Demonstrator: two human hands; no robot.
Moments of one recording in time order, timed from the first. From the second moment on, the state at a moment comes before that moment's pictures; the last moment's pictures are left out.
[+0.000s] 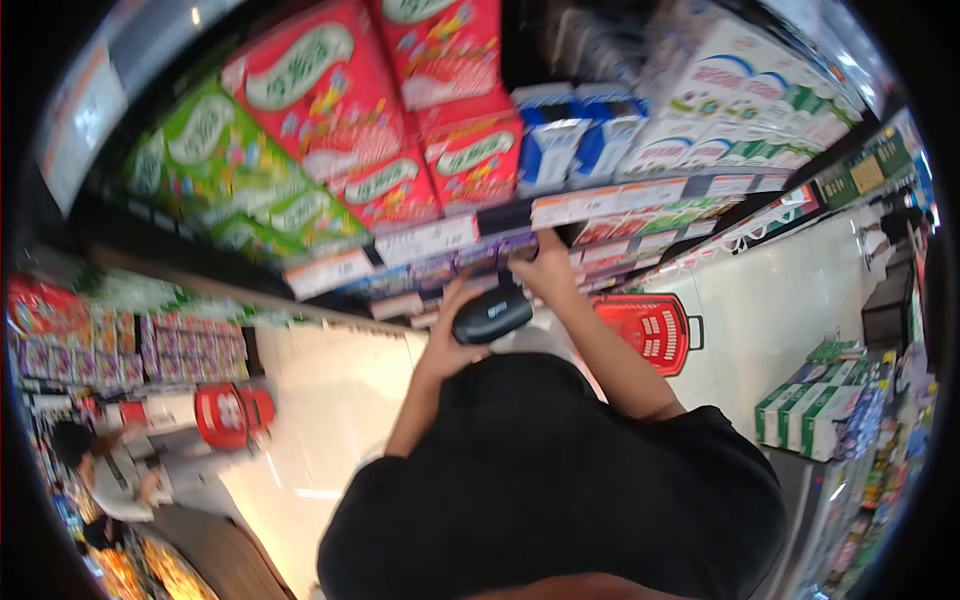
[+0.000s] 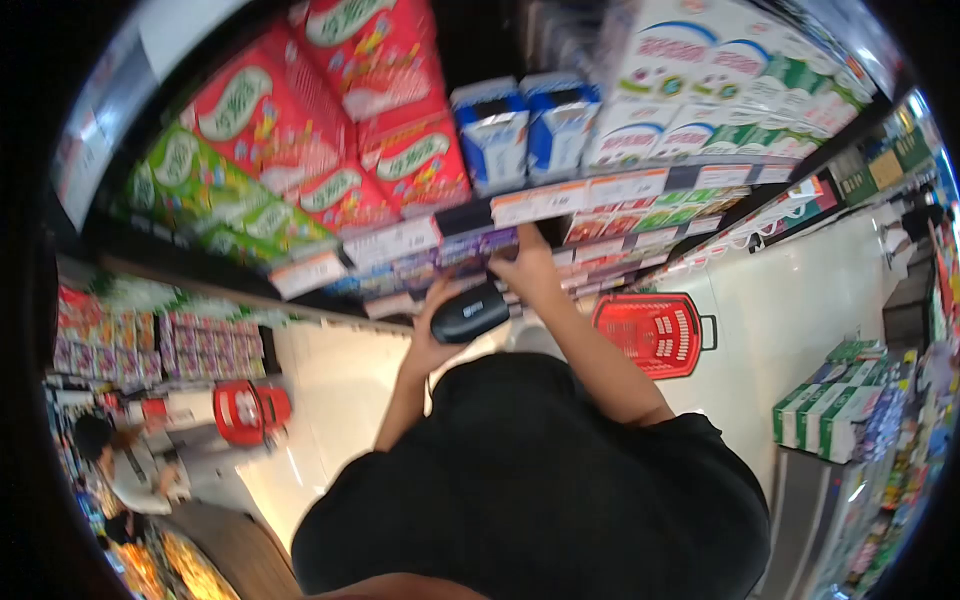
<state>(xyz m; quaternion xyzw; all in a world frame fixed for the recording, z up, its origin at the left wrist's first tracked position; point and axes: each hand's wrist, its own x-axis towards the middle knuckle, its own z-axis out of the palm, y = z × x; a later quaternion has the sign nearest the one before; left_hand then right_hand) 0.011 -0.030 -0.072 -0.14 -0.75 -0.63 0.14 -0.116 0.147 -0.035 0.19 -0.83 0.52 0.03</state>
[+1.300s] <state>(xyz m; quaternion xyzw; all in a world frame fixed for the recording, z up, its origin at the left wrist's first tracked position) 0.015 0.081 -0.022 -0.01 -0.65 -0.76 -0.01 -0.151 0.217 0.227 0.43 -0.87 0.15 0.16</state>
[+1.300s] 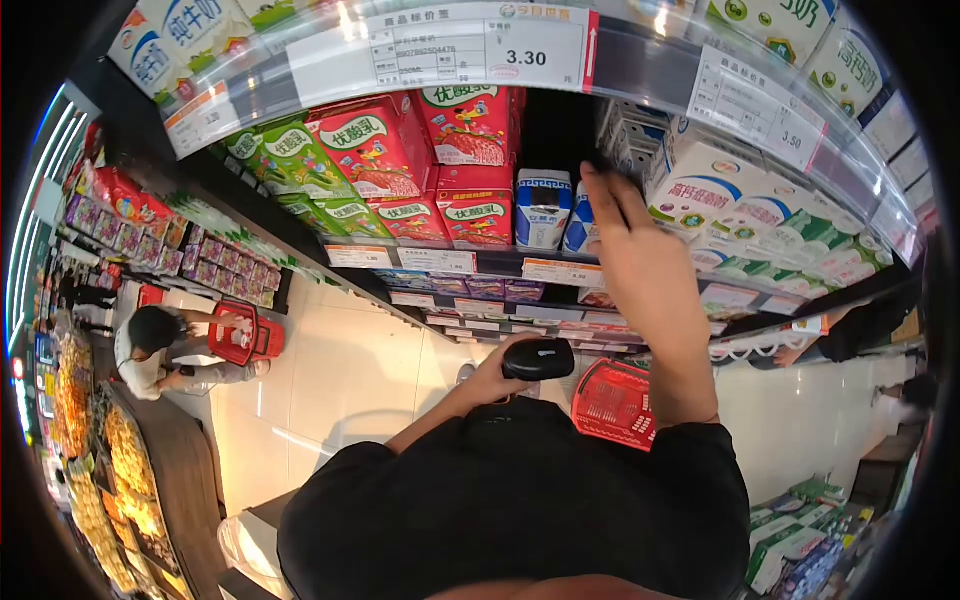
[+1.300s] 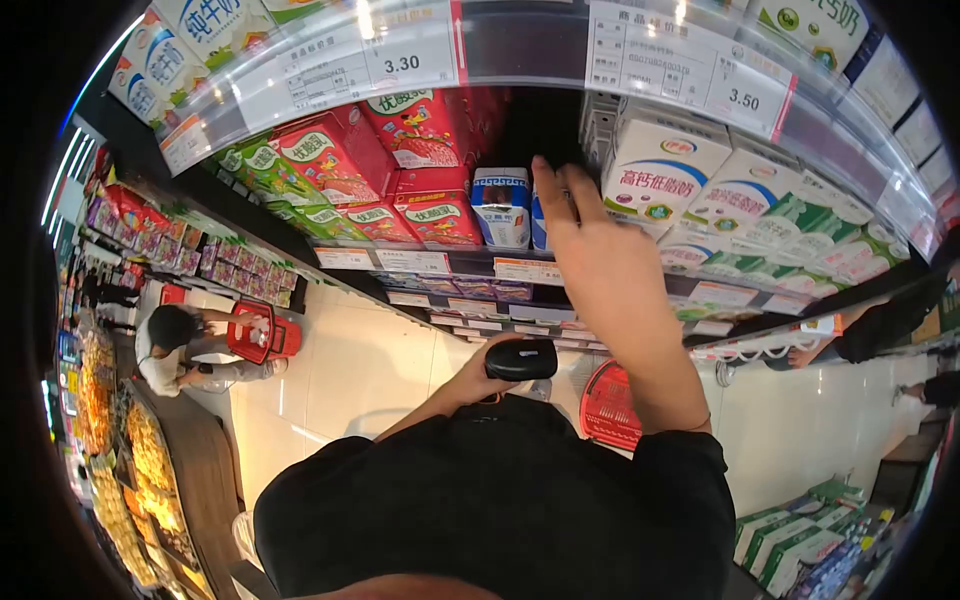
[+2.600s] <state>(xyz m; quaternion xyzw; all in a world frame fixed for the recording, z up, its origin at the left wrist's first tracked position) -0.030 0.085 0.053 -0.22 -0.65 -0.72 -0.07 -0.095 0.292 0.097 -0.01 -0.59 0.77 0.24</state>
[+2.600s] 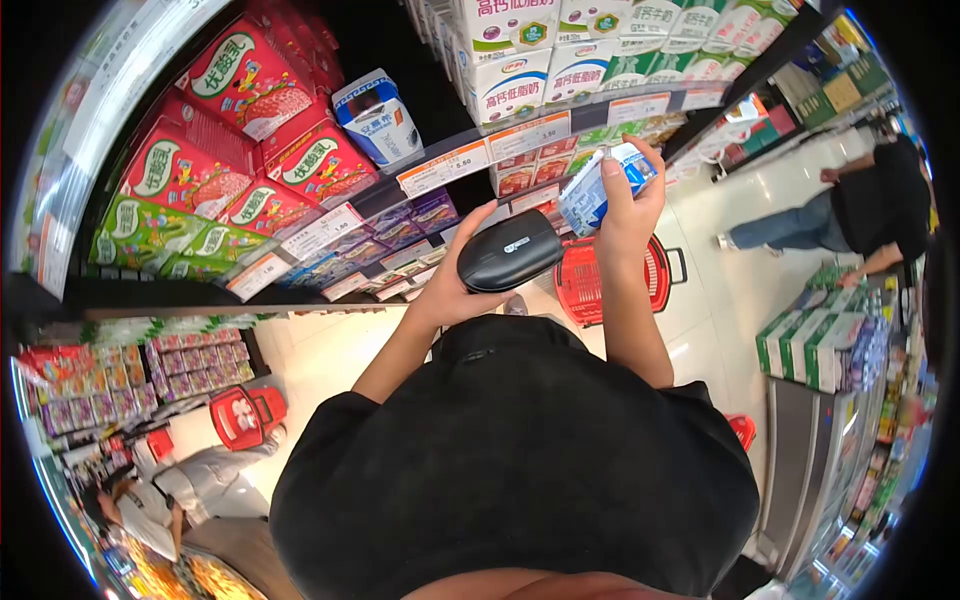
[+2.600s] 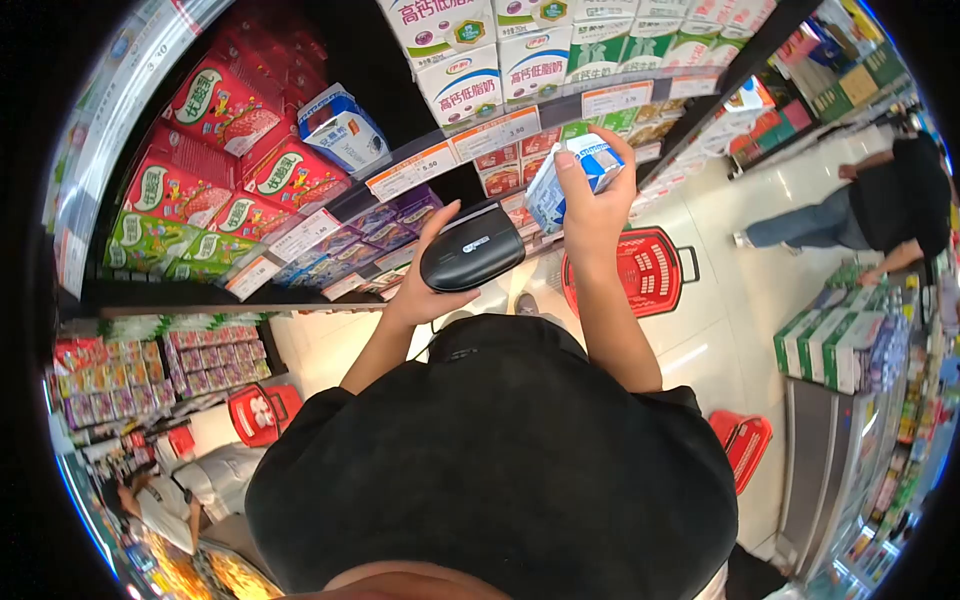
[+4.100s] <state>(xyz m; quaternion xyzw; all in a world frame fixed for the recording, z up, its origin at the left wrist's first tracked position) -0.022 0.085 0.027 -0.19 -0.66 -0.72 -0.02 -0.124 0.296 0.052 0.16 -0.02 0.97 -0.20</state>
